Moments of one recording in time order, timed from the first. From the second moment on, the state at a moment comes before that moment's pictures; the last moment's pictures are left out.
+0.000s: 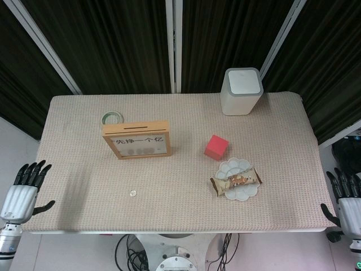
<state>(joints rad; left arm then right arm) -0.12 -1.23 0.01 -1.37 1.58 1.51 -0.03 -0.02 -1.18 0.03 -1.38 -1.56 1.59 -0.01</state>
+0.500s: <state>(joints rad) -0.12 -1.22 0.03 -1.39 1.63 1.51 -0.06 -0.01 -1.19 0.03 -1.37 -1.54 1.58 0.01</state>
